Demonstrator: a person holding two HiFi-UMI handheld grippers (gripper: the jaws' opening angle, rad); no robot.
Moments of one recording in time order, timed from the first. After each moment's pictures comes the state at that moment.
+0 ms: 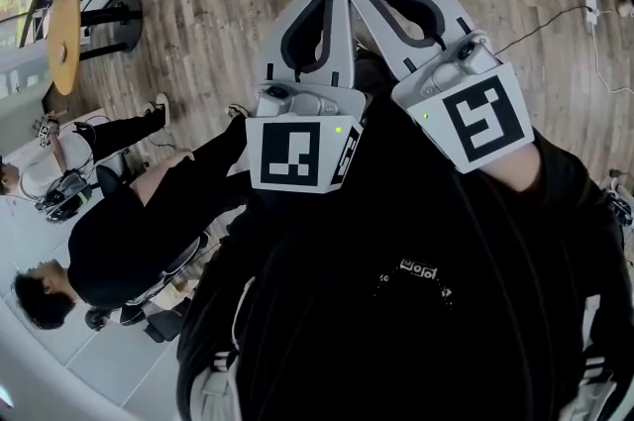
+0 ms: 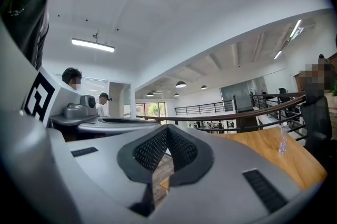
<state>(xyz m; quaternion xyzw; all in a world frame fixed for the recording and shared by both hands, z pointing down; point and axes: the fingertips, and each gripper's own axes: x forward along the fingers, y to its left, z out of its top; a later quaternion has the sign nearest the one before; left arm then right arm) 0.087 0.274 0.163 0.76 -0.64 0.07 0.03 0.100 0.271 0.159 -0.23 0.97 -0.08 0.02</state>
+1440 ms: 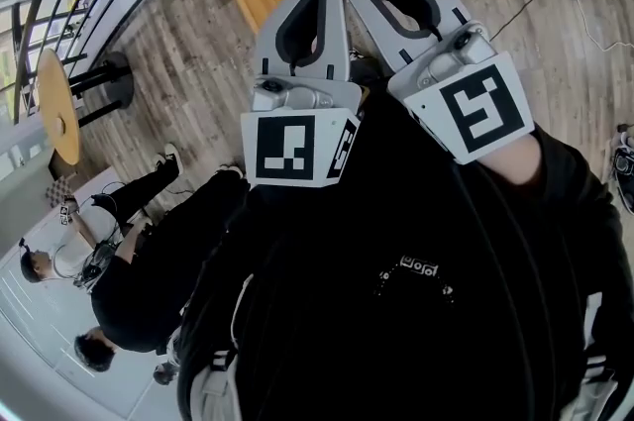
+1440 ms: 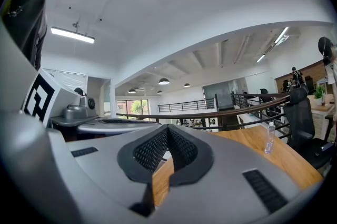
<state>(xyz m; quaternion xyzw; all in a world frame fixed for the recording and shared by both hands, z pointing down) 0.050 0.156 0.185 0.82 -0.57 0.05 0.06 0.064 0.157 0.179 -0.32 0.94 -0.09 0.00</state>
